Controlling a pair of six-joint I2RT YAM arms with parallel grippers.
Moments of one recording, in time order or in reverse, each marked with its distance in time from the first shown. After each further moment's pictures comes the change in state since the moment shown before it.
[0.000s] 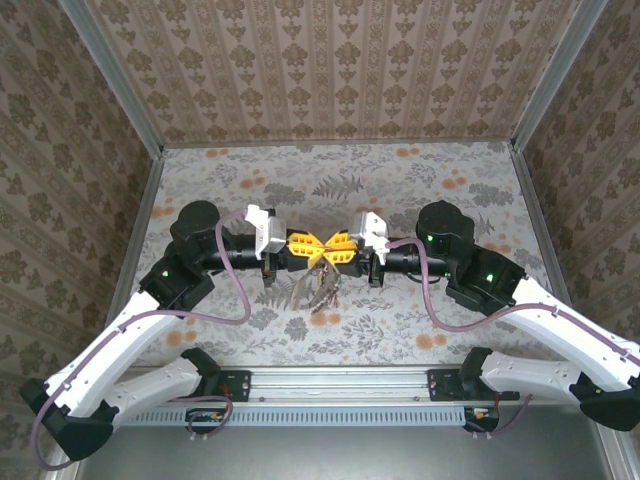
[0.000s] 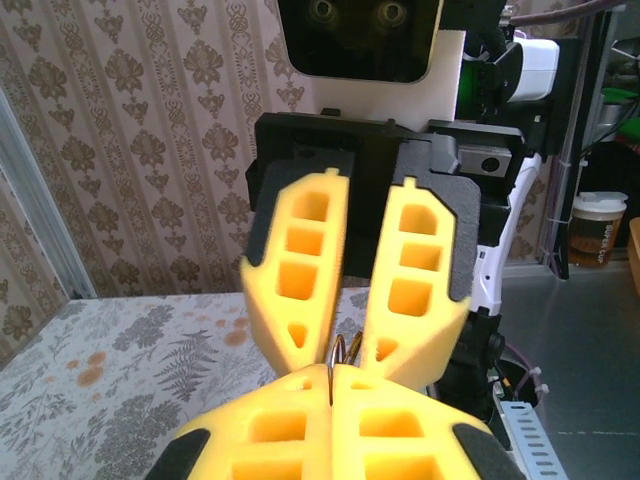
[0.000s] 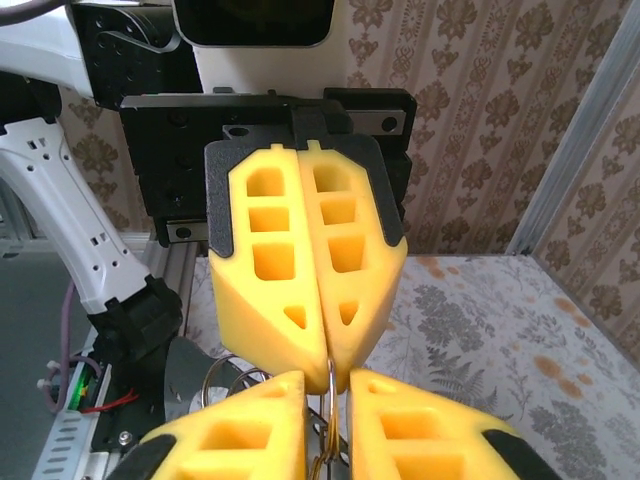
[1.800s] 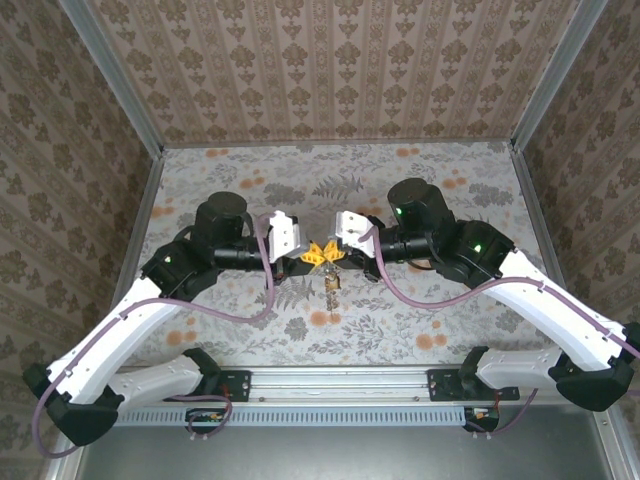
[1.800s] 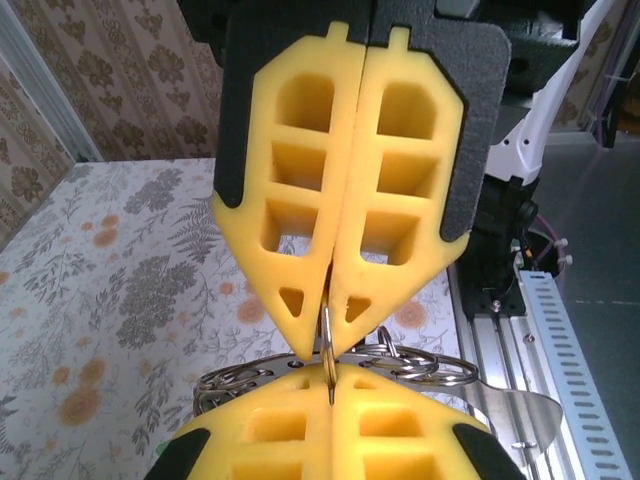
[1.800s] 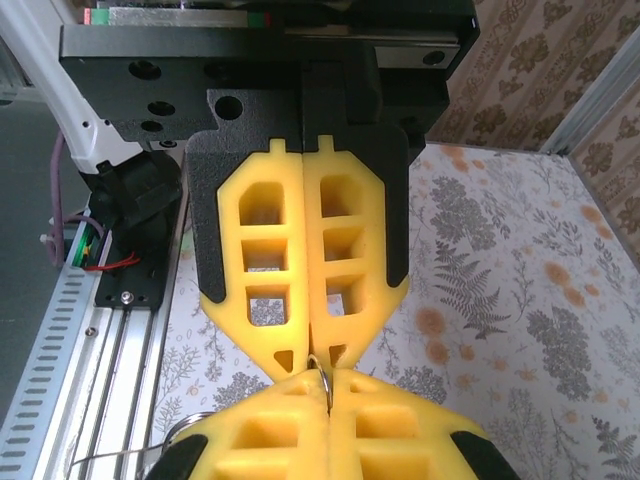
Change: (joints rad) left arm -0.024 0.090 0.144 -0.446 -0.148 0.259; right arm -0.030 0.180 0.258 -0.427 -0.022 -0.243
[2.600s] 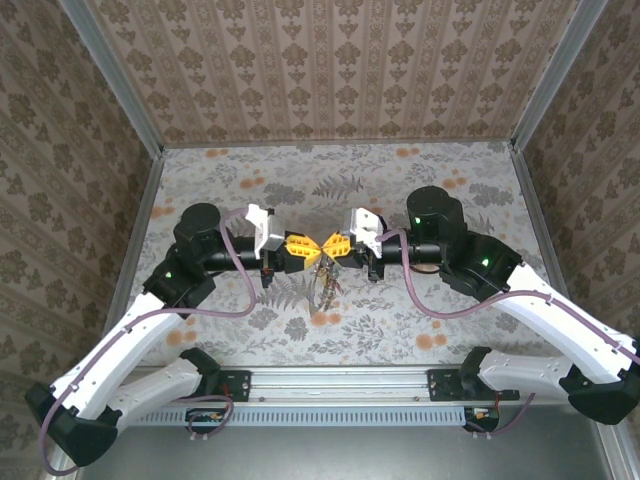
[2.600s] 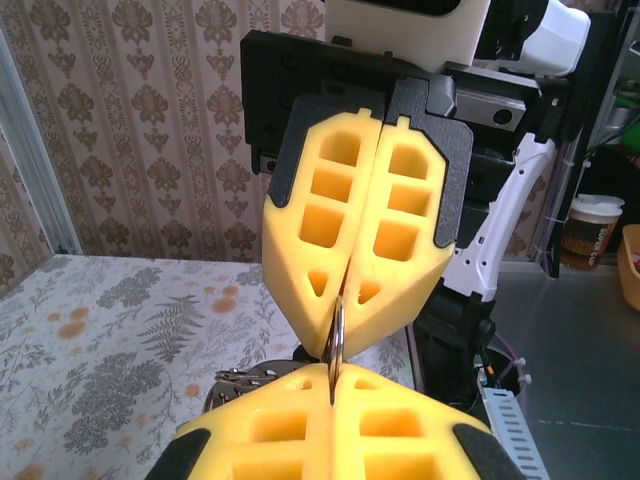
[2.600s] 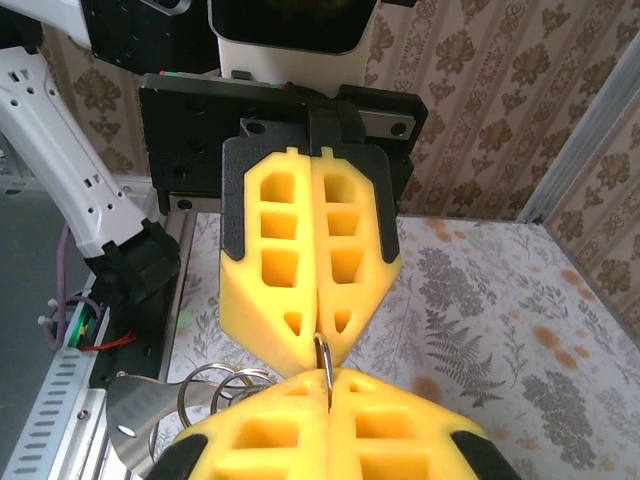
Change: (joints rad) left arm 0.093 -0.101 -0.215 0.456 0.200 -0.319; right arm -0.013 -0.098 -0.145 0.253 -0.043 0.112
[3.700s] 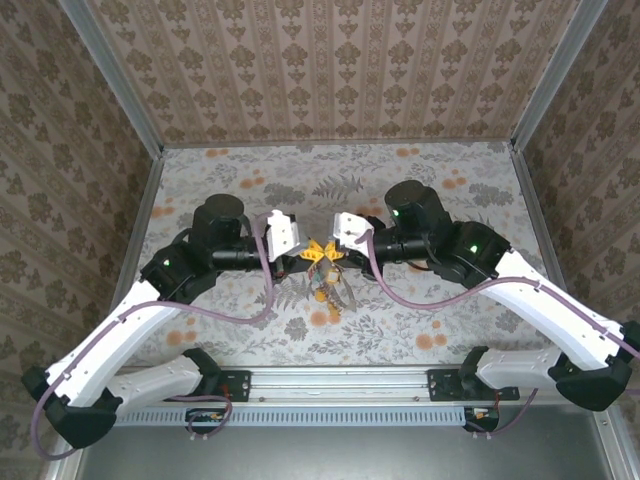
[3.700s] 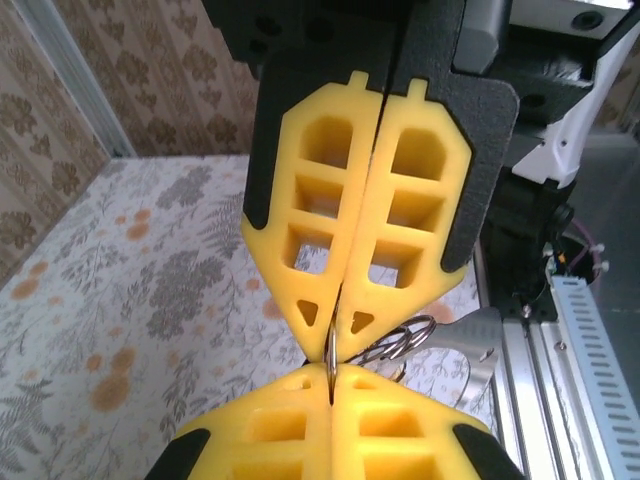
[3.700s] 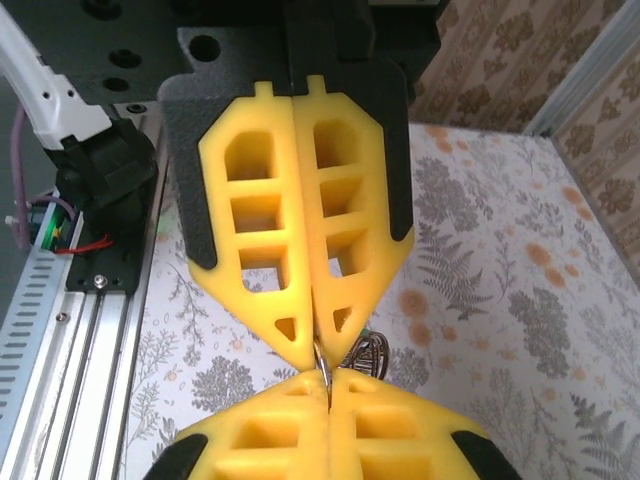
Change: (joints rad) left arm -0.090 0.076 0.188 -0.405 -0.248 0.293; right arm 0.014 0.092 0.117 -0.238 0.085 -0.134
